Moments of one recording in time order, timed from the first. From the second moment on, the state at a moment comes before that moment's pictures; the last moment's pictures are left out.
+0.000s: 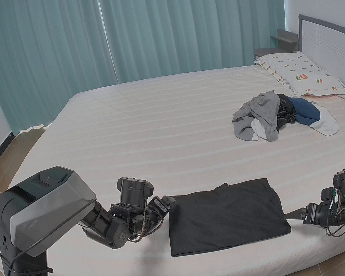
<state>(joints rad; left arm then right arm) -0.48 2.34 -1.02 -0.60 0.01 -1.00 0.06 2.14 -0.11 -1.27 0.37 0.54</state>
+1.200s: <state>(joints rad) -0.46 2.34 -0.93 -0.73 0.02 -0.81 0.06 2.14 -0.11 -1.32 0.38 0.57</state>
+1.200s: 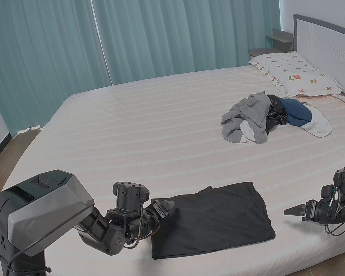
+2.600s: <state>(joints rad) -0.46 2.33 -0.87 -0.76 0.04 -0.86 0.05 2.14 -0.12 -1.32 0.38 0.57</state>
